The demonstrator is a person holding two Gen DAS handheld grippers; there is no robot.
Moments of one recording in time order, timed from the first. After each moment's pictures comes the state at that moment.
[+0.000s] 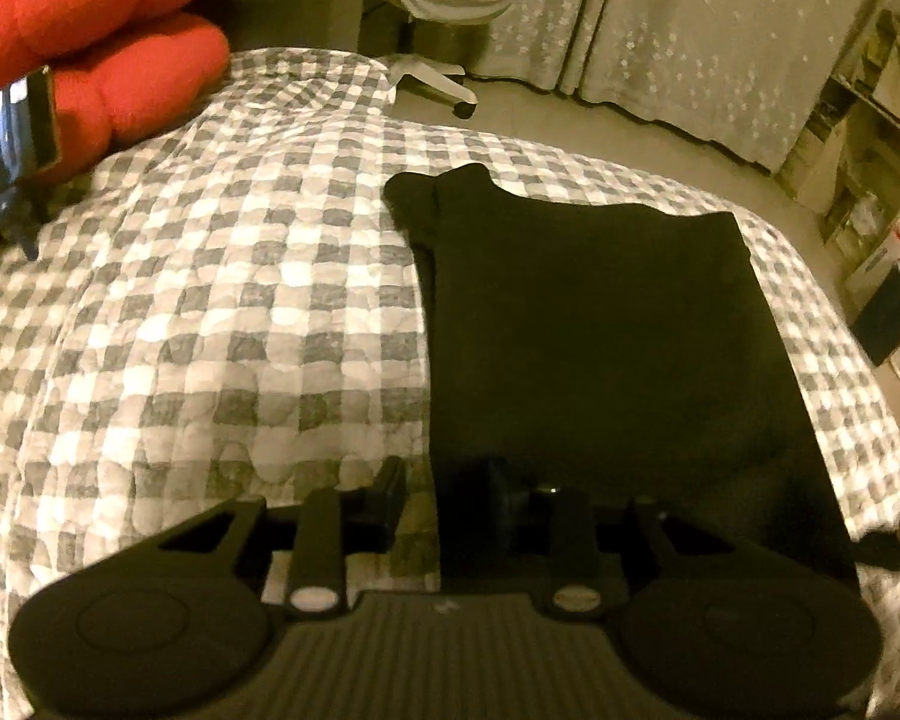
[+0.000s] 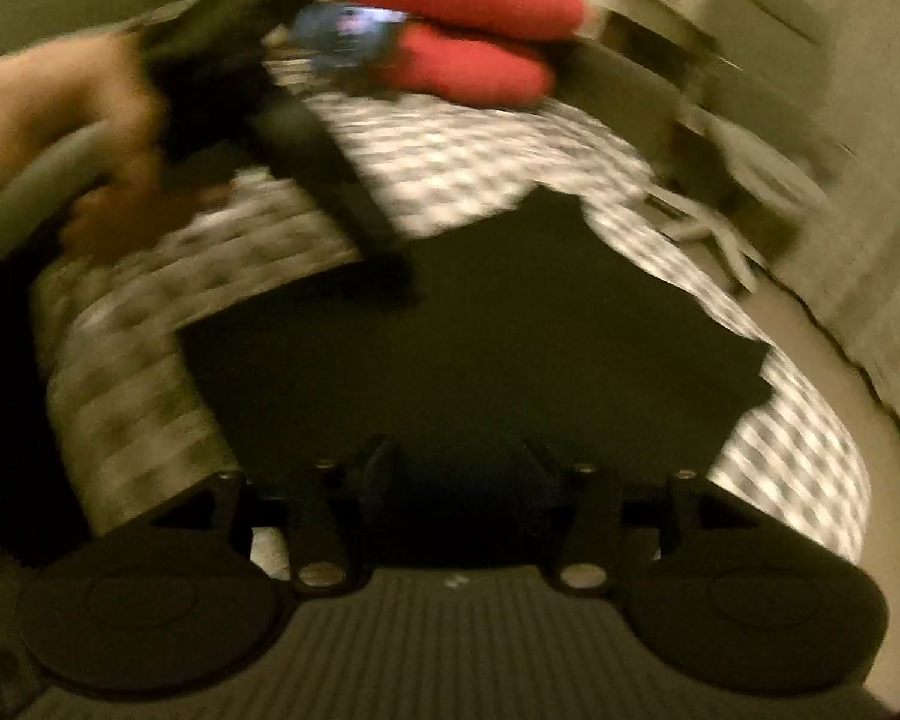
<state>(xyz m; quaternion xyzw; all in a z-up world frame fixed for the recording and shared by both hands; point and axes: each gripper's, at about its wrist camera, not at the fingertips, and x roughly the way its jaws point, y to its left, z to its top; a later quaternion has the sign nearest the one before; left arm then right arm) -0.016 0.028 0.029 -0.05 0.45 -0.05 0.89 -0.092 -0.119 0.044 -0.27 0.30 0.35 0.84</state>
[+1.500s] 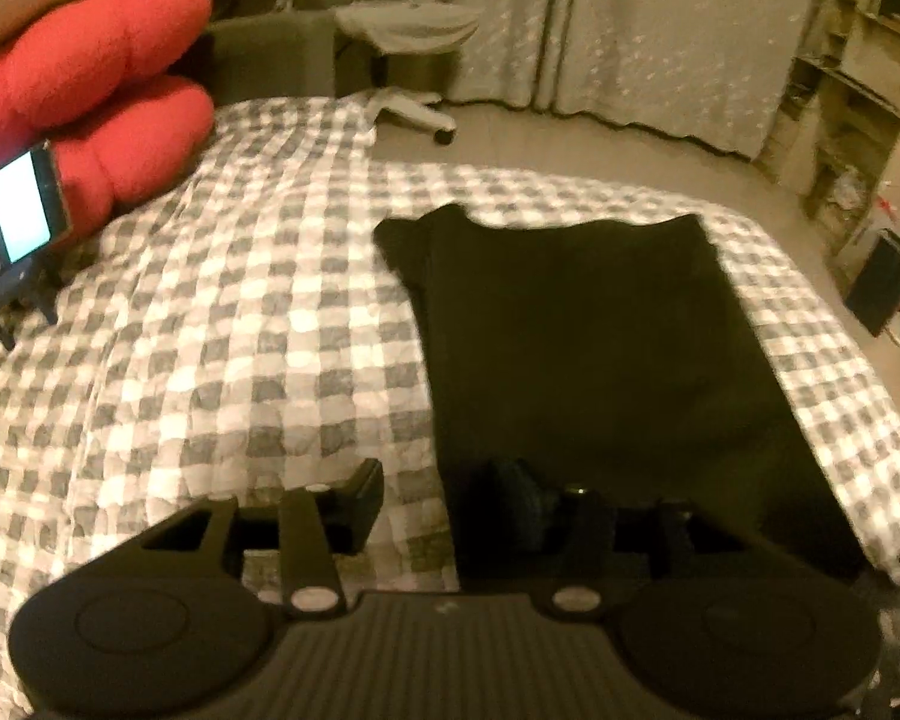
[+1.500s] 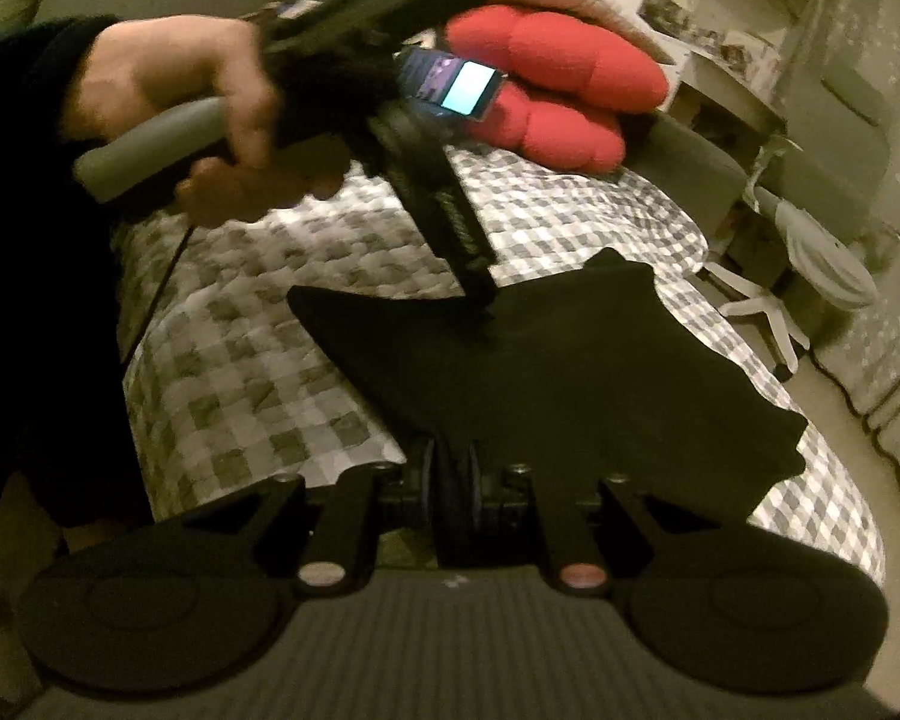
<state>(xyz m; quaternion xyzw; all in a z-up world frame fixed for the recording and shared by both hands) -0.037 0.026 0.054 -0.01 0.42 -0.07 0.91 -0.111 -0.130 0.051 -0.28 0.25 0.41 0.83</state>
